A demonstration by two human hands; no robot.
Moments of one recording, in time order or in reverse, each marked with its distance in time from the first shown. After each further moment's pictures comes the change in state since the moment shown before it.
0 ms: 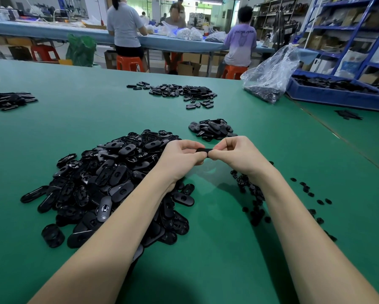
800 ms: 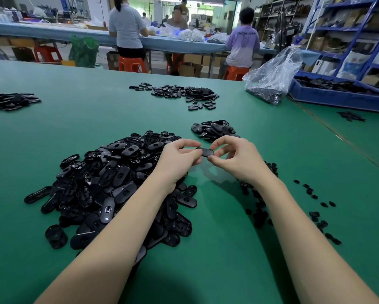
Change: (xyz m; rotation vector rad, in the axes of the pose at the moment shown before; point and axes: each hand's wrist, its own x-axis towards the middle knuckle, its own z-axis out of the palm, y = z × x) left_hand 0.004 -0.005 -0.004 -0.104 0.065 -0.050; right_hand 0.001 0.011 0.004 -0.181 0.046 -0.229
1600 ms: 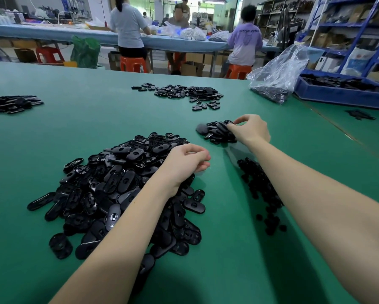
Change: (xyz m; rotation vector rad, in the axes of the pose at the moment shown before) left_hand 0.005 0.003 -0.005 0.020 -0.095 -0.045; right_hand 0.102 0.020 -0.006 -0.166 0.341 0.433
